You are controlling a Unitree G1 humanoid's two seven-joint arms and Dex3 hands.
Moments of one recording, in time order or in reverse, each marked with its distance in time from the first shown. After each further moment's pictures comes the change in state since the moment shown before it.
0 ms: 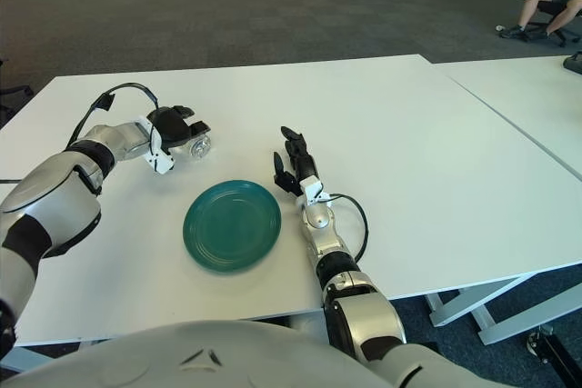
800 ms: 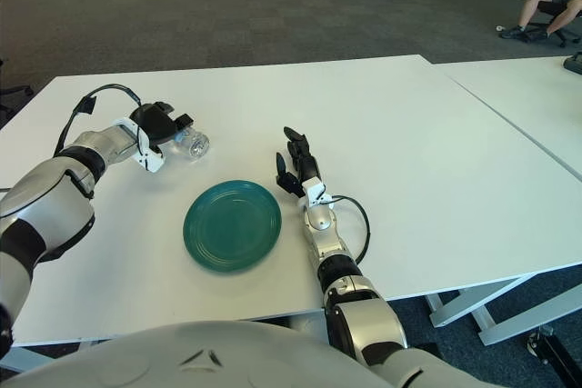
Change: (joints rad) left arm 0.031 0.030 0.018 0.019 0.002 0.097 0.082; right arm 0.019 -0.001 -0.007 -0.035 0.001 0.018 -0.002
